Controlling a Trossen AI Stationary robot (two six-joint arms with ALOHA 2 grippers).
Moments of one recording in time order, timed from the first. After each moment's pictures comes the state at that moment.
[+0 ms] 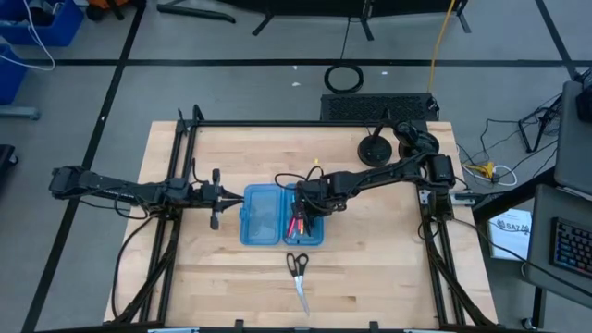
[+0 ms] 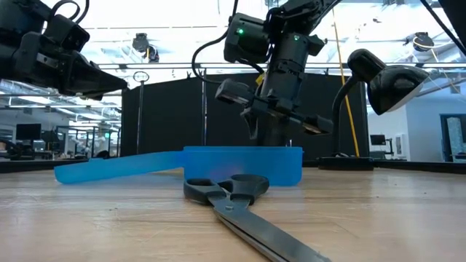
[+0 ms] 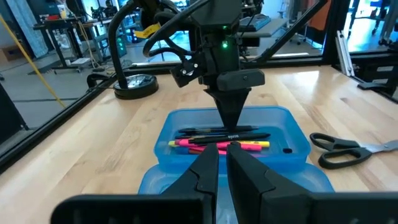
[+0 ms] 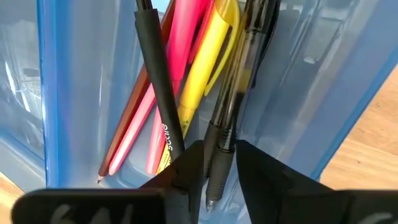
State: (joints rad) left arm -0.07 0.52 0.02 0.37 -0.10 0.05; right arm -0.01 1.95 1.31 -0.60 -0.11 1.31
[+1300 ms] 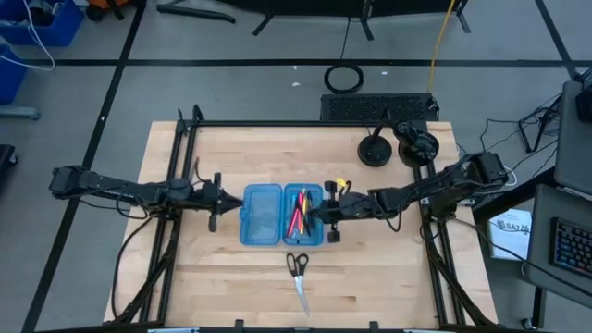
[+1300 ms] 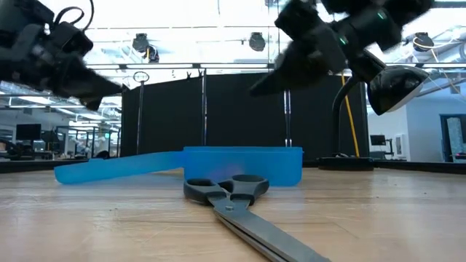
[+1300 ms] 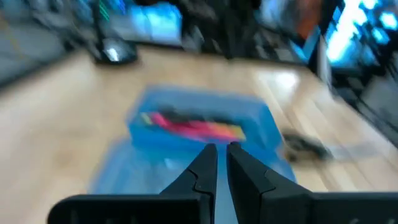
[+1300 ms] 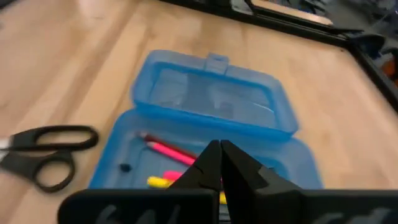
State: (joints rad) left arm -0.08 0.52 0.02 0.32 -0.05 -0.14; right arm 0.16 1.54 0.73 0.33 0.19 -0.13
